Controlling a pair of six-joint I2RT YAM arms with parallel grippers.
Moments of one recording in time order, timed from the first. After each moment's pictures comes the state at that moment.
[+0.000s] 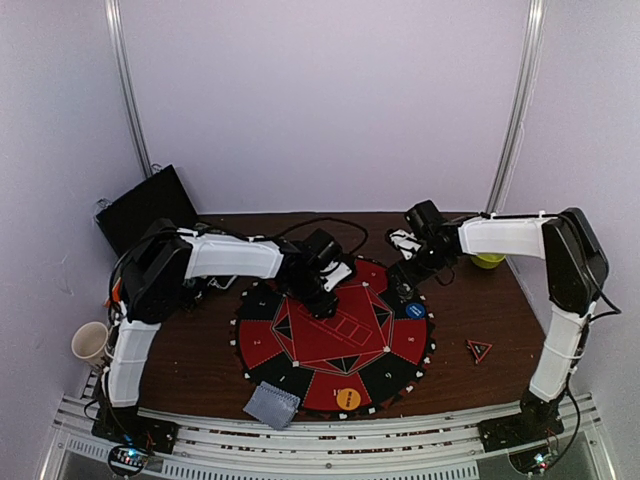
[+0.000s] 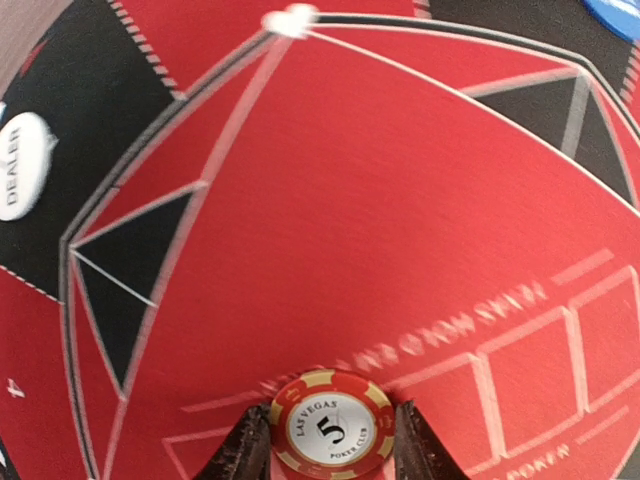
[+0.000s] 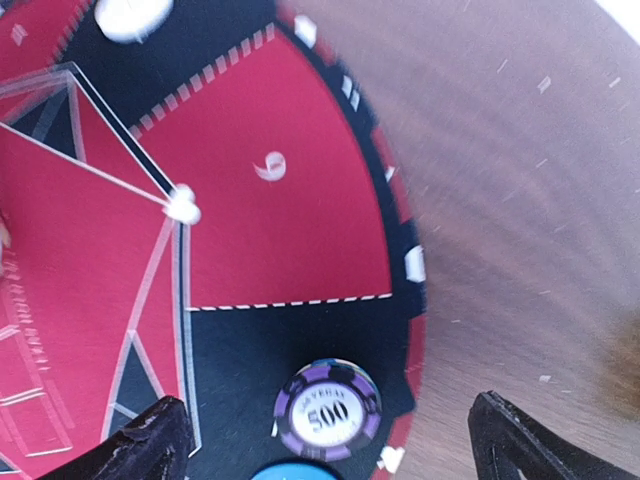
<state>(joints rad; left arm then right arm) -0.88 2.25 1.70 -0.57 0.02 0.10 0.48 1.87 1.29 -0.48 0.04 -0.10</state>
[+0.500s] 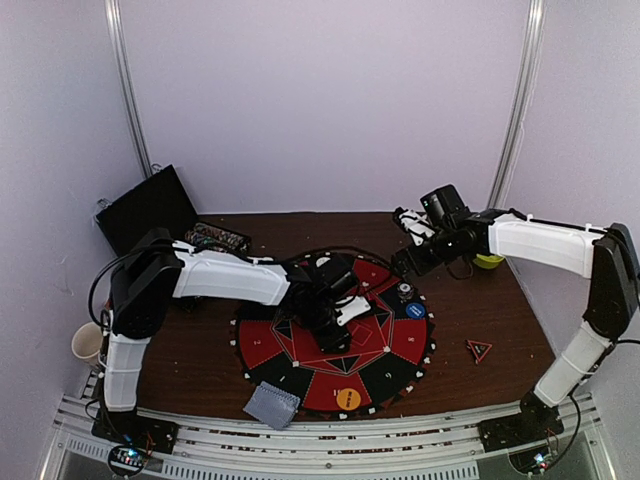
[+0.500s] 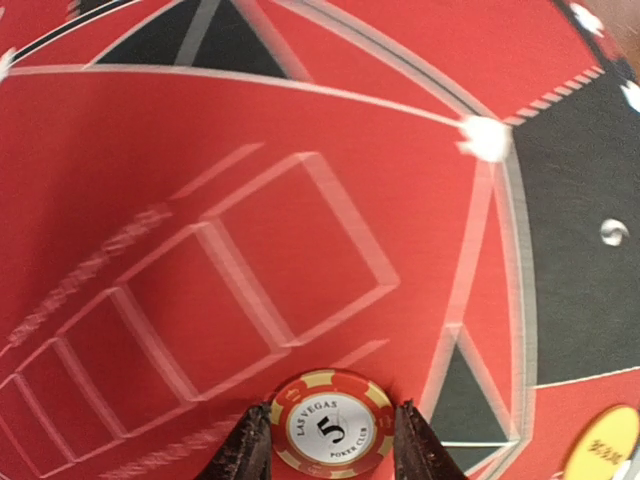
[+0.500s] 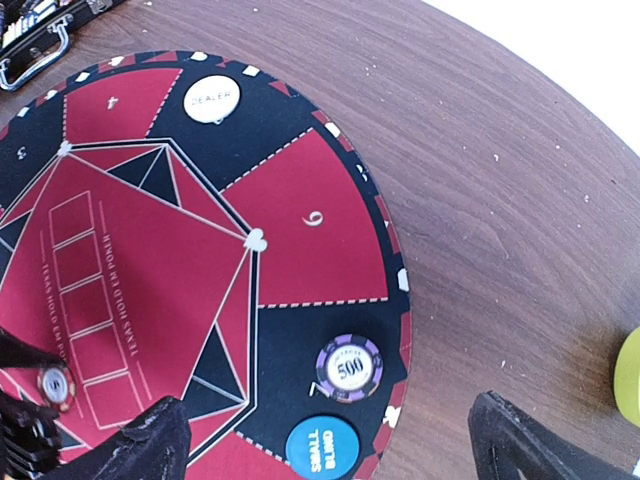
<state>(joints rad) -1.04 2.15 1.55 -0.56 0.11 0.11 0.52 1.62 1.20 -0.46 0.03 -0.07</state>
